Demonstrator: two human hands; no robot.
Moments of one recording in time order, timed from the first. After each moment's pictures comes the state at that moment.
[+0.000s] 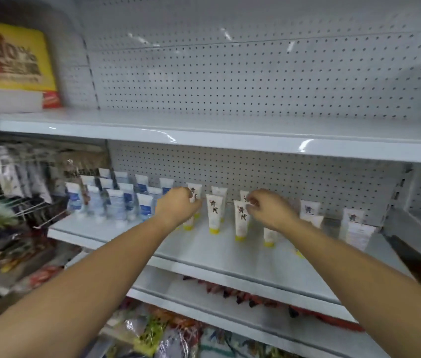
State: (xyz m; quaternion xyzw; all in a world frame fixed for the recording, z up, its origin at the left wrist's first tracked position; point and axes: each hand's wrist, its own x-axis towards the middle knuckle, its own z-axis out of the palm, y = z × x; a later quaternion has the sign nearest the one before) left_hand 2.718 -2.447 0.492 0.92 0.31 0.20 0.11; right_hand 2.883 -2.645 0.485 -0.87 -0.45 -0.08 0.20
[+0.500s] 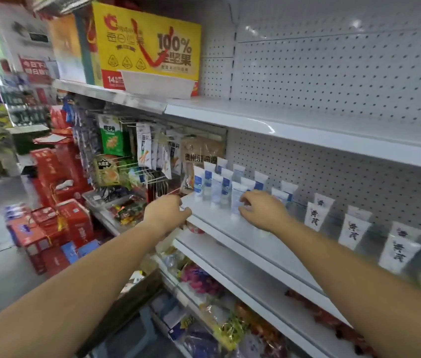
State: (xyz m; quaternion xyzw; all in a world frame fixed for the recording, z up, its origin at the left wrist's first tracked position) left_hand 2.441 -2.235 0.454 0.85 0.49 0.17 0.05; right_hand 2.686 -2.352 0.472 -0.75 -0.64 -0.06 0.14
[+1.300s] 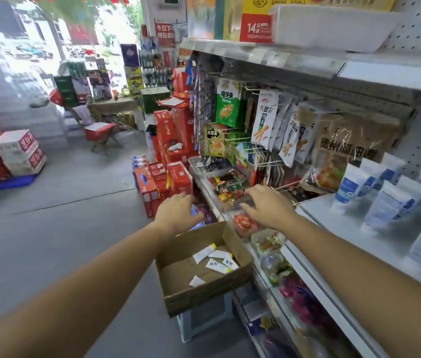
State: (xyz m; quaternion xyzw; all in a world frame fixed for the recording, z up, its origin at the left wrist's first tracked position) left_hand 2.205 -2.058 0.358 0.78 0.62 0.11 -0.01; right_hand 2.465 -2.058 0.385 -0.58 -0.81 -0.02 0.09
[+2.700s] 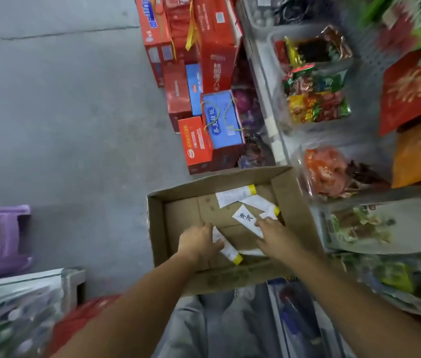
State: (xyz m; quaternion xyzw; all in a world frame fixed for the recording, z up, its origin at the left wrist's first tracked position) left_hand 2.163 -1.850 -0.087 0.58 0.71 -0.08 0.39; right_hand 2.380 -1.792 -0.082 -0.54 -0.76 0.30 -0.20
